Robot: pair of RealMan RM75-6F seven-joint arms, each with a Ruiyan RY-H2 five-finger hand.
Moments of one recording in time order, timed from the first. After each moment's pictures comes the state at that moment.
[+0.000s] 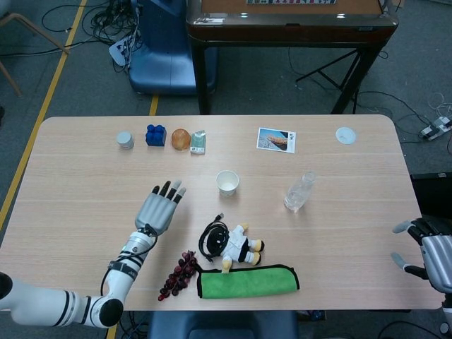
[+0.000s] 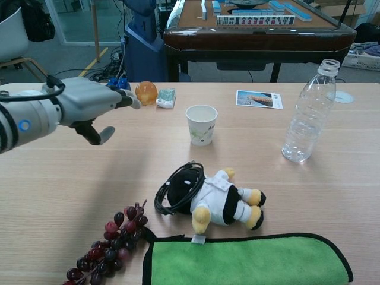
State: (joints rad) left arm -0.94 -1.48 -0.03 -1.82 0.70 1.27 0.97; right arm 0.02 -0.93 0.02 -1.76 -1.56 1.51 0.02
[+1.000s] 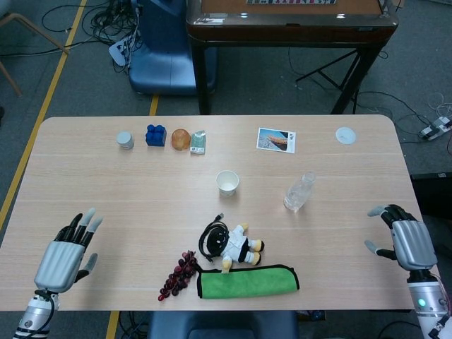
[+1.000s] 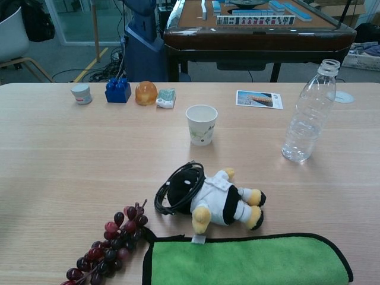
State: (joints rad) left arm -0.33 -1.23 0.26 -1.78 1.44 1.68 0.45; right arm 0.12 -1.16 0.10 -1.63 -1.46 1.39 0.01
